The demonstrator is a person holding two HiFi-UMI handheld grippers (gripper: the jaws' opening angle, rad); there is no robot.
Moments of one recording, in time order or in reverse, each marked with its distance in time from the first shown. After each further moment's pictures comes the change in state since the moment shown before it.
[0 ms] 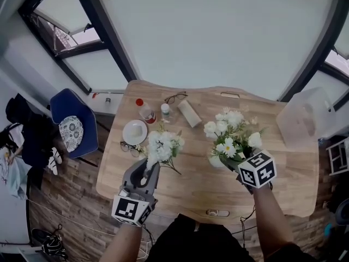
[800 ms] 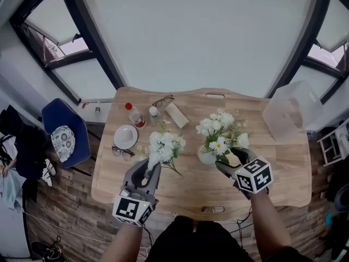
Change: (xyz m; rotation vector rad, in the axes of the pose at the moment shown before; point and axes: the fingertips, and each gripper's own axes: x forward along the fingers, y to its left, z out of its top) left arm 0.003 -0.034 0.008 0.000 -0.044 -0.102; right arm -0.044 0.016 -0.031 0.048 -0.006 -0.051
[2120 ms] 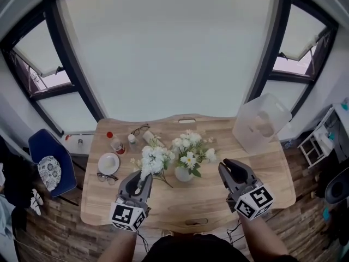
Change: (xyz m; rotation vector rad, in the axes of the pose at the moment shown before) left arm 0.026 -0.040 0.031 0.033 -0.092 -0.111; right arm -0.166 0.010 0.075 -0.029 -0.653 -0.218
